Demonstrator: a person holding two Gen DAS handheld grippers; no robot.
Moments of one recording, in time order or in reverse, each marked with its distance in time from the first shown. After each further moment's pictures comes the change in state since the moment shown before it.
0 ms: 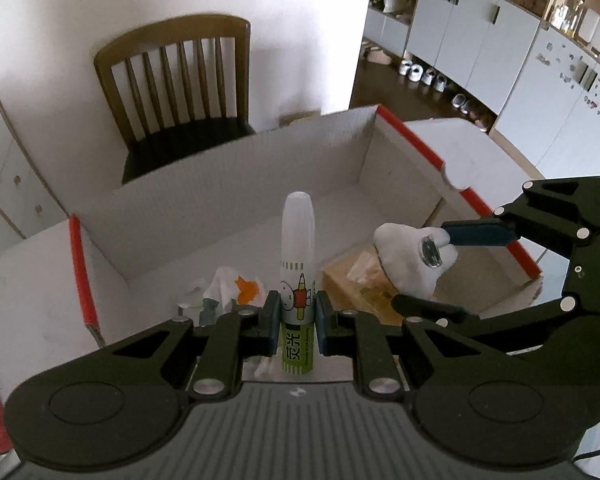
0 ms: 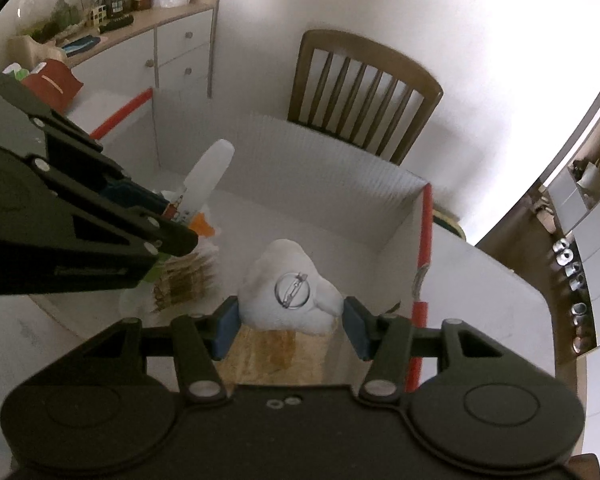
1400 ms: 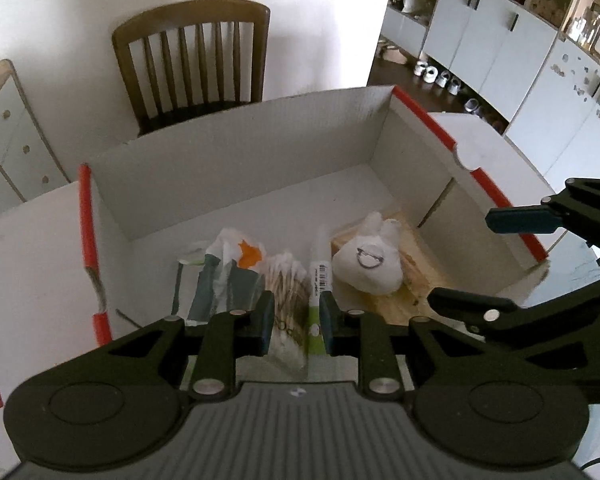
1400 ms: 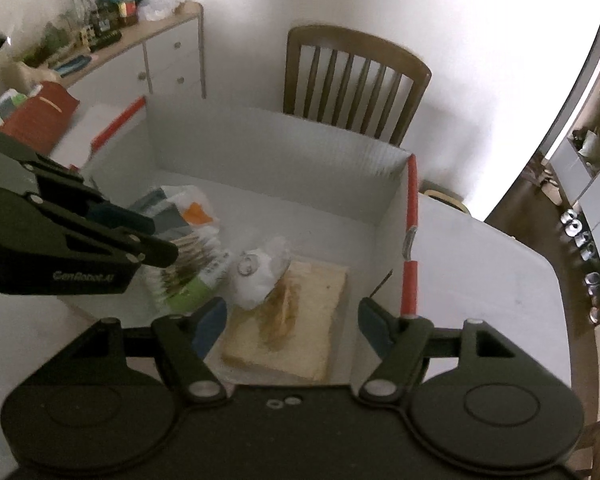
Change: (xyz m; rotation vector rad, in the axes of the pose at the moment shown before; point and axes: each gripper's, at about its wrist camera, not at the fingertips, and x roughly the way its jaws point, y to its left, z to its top) left arm -0.001 0.008 -0.017 -0.069 0.002 0.017; right arm -0.025 -0.019 -0.017 0.093 -0.011 0.053
